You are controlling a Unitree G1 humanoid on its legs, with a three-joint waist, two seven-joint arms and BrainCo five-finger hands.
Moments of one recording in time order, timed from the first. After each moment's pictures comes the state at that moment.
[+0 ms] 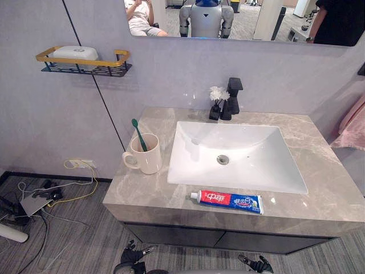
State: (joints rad) left arm 0.10 0.04 0.19 1.03 -0.05 -0.11 0.09; right arm 0.11 0.03 -0.37 1.04 0.05 -0.05 -0.17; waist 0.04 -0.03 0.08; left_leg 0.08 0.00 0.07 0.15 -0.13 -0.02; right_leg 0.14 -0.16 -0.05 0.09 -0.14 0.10
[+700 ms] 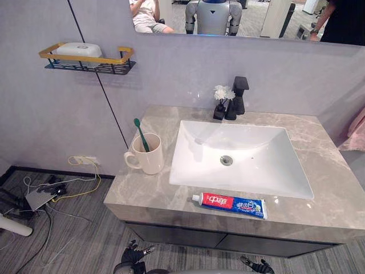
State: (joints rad) left arm 0.10 0.08 0.13 1.05 -0.15 -0.11 0.07; right arm 0.11 0.00 -0.39 1.08 0.13 -0.05 -0.15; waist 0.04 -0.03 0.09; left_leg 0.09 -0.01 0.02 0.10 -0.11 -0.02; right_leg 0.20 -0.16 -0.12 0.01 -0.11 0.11
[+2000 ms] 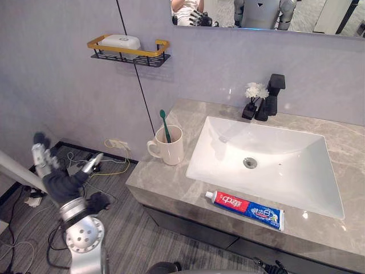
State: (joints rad) left arm 0.27 0.06 0.07 -0.56 0.08 -0.28 0.41; right arm 0.16 -0.04 -0.37 1.04 0.15 -0.07 -0.15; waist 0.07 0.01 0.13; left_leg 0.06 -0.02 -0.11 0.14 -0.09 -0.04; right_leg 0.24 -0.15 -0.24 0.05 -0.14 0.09
